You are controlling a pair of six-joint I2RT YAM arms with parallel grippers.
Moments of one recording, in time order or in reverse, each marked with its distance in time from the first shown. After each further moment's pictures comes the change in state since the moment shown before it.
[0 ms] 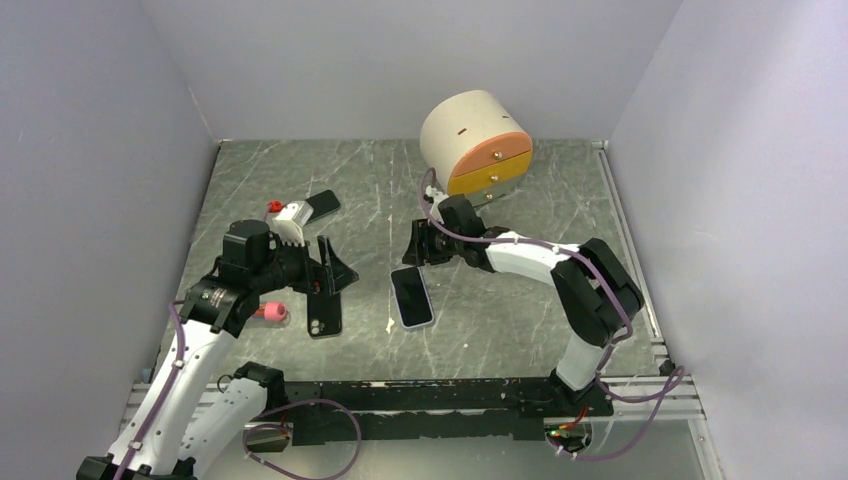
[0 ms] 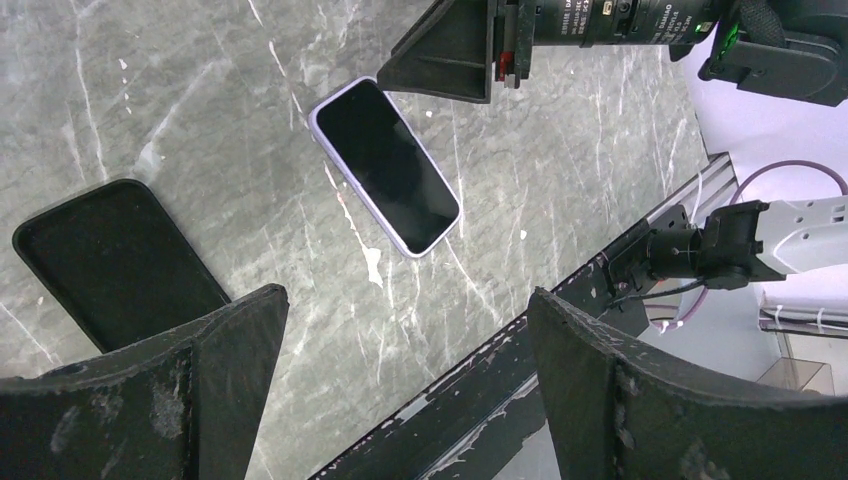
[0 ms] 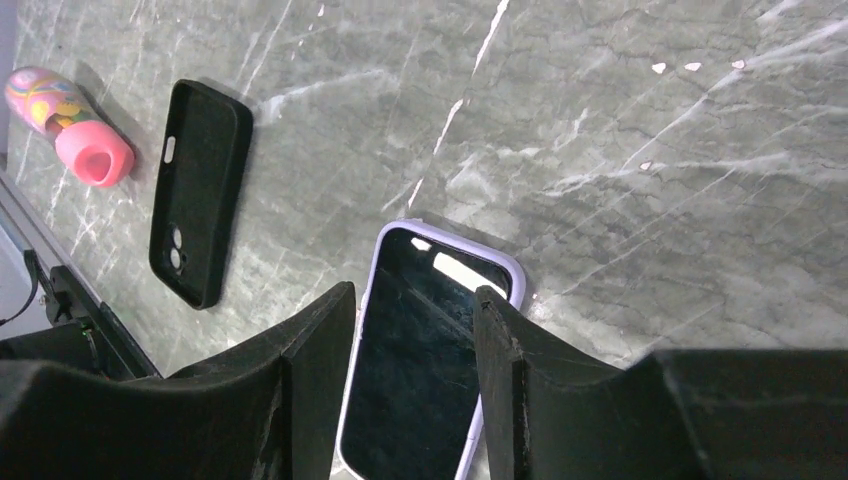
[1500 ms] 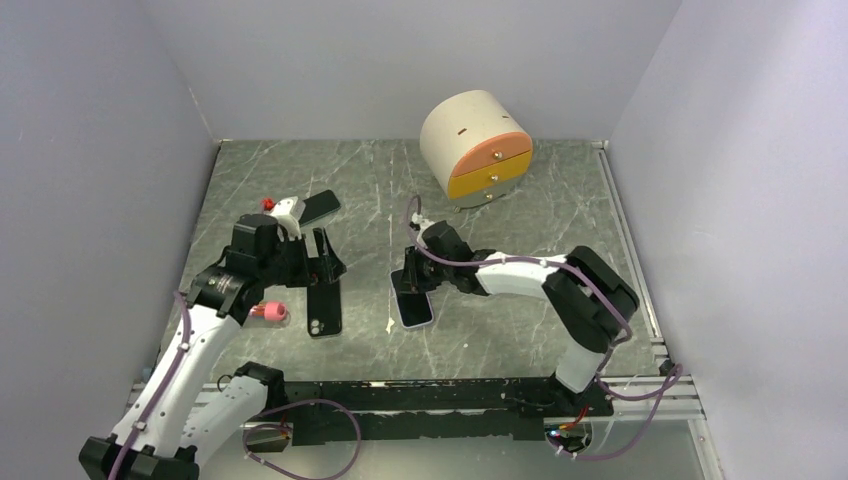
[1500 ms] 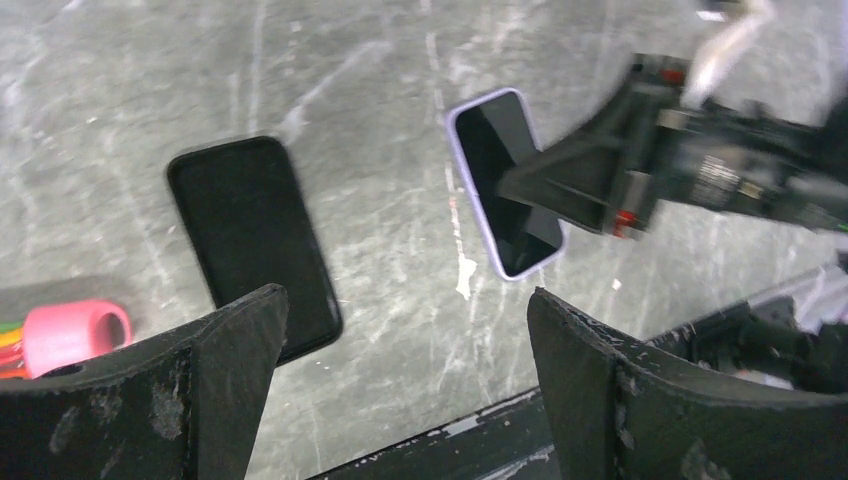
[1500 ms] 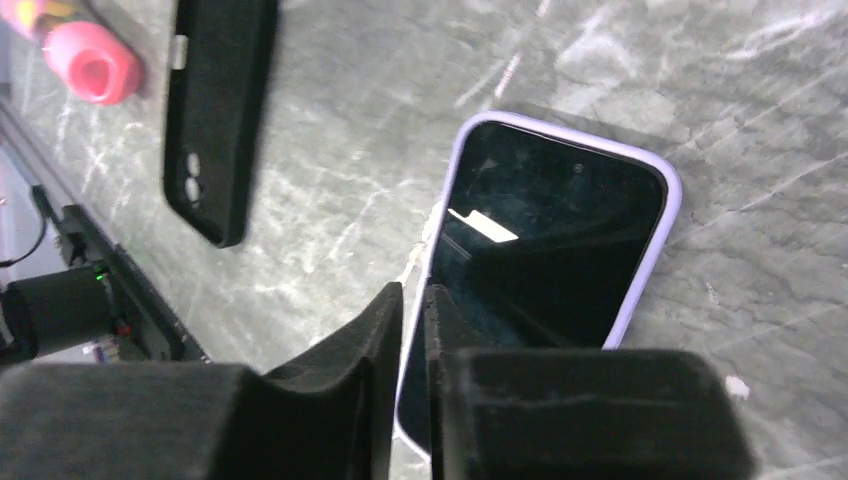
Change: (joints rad) left arm 0.000 0.064 0.030 -0.064 -0.225 -0.029; right arm 0.148 0.012 -0.106 0.077 0.033 0.121
